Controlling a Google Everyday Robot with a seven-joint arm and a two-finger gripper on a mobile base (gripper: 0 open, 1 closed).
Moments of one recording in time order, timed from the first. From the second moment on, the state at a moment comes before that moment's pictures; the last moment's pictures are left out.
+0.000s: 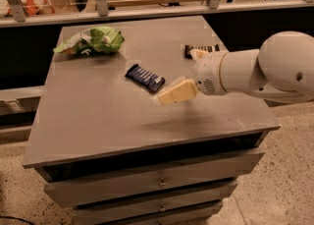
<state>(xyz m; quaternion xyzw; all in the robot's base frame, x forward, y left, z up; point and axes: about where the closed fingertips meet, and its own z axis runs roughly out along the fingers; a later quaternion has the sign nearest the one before) 0.555 -0.064 0.886 -0.42 0.75 0.19 0.48</state>
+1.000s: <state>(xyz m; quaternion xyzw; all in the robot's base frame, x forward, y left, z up) 0.587 -0.034 0.856 -0.41 0.75 0.21 0.48</state>
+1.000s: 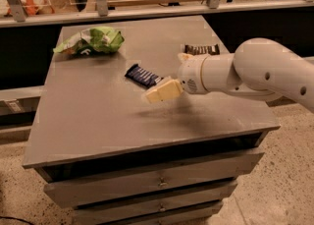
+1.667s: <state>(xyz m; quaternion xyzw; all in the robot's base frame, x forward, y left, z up) 0.607 -0.016 0.837 -0.38 0.76 0.24 0.48</state>
